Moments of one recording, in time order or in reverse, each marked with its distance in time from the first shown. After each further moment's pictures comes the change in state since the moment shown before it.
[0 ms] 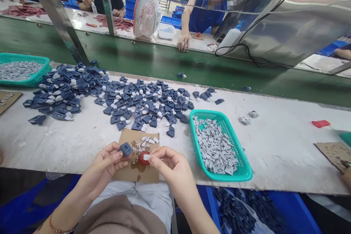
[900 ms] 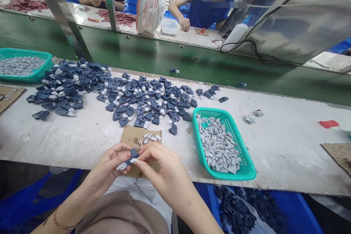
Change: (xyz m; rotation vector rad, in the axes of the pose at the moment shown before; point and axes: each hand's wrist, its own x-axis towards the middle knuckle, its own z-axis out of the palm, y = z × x) left_hand -0.006 -0.004 0.005 0.098 -0.079 -0.099; right_hand 0.000 -0.022 0.018 -0.565 -0.239 -0.445
